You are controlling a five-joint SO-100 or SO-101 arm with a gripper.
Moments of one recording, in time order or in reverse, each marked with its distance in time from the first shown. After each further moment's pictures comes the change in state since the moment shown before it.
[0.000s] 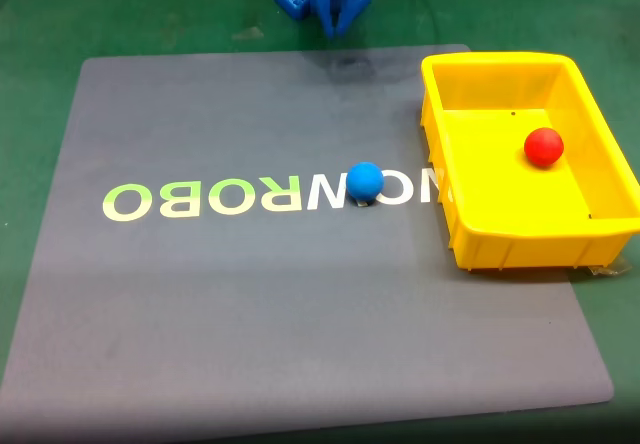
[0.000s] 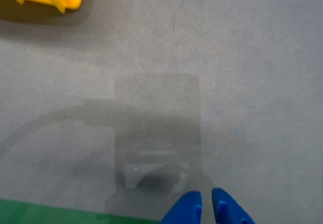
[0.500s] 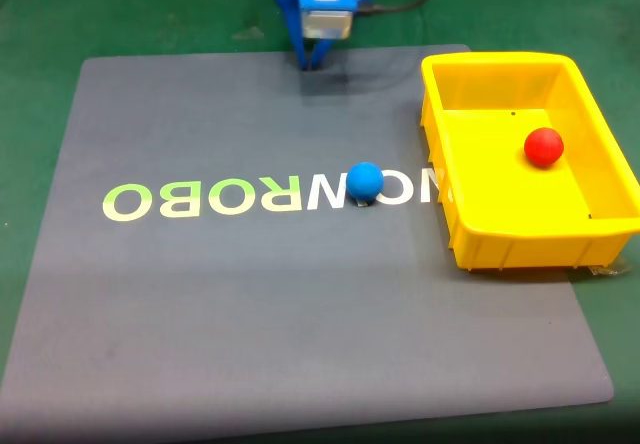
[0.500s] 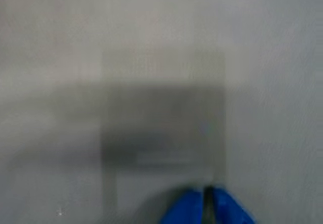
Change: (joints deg) arm 13.6 0.5 16.0 -9.4 -3.8
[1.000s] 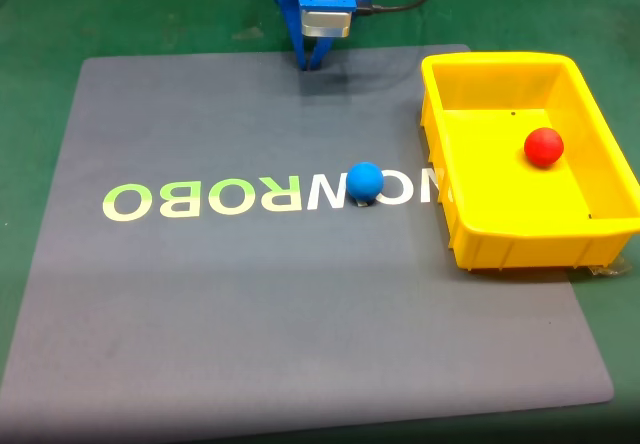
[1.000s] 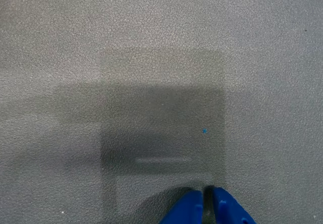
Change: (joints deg) arm -0.8 -0.1 0.1 -0.1 0.0
